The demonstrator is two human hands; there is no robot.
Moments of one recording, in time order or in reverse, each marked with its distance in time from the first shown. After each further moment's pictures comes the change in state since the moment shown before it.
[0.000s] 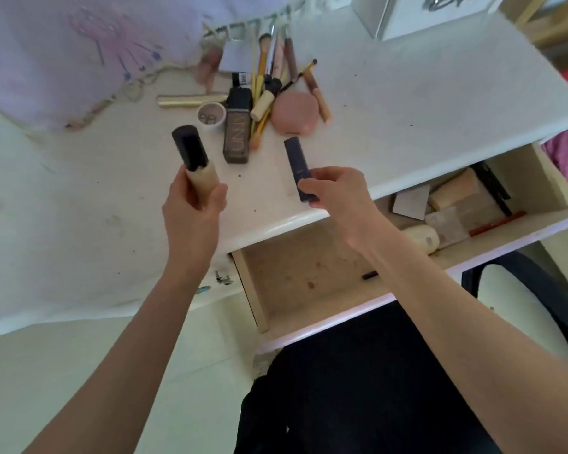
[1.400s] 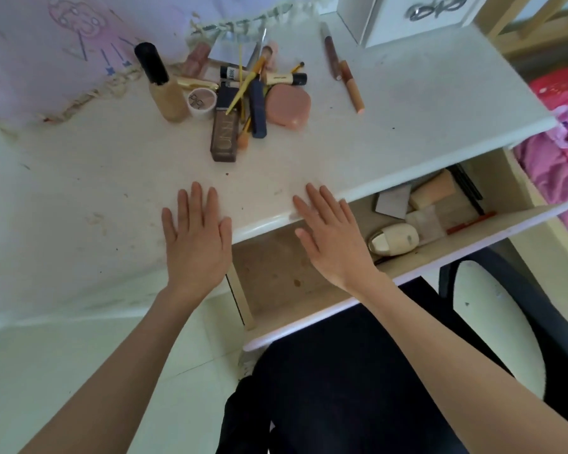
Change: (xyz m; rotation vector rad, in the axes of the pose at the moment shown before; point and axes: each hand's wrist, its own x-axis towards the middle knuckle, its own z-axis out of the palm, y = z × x) left_hand -0.006 -0.054 0.000 1.133 -0.288 0.275; right_hand -0.005 0.080 -0.015 -1.233 -0.057 -0.595
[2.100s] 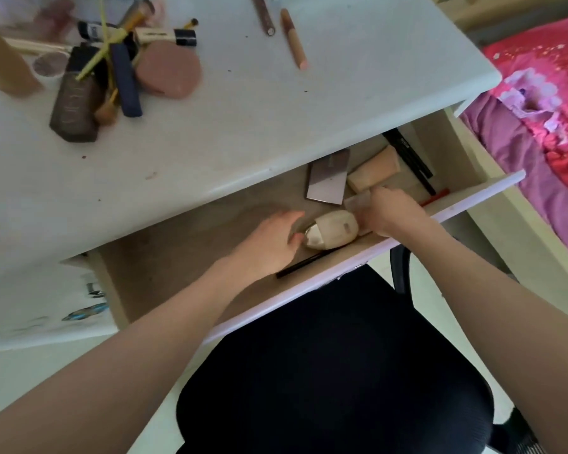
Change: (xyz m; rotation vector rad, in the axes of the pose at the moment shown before) left_hand 0.020 0.204 0.087 -0.428 -0.390 0.407; right_hand -0.021 0.209 -0.010 -0.033 -0.278 0.580
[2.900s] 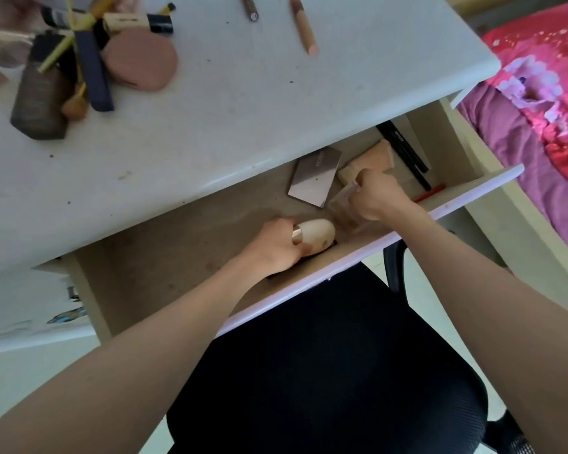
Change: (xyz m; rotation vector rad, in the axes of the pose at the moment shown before) left_hand 0.025 0.011 0.021 -0.101 -0.094 -0.210; right_hand 0.022 -0.002 -0.004 0.266 0.043 0.071
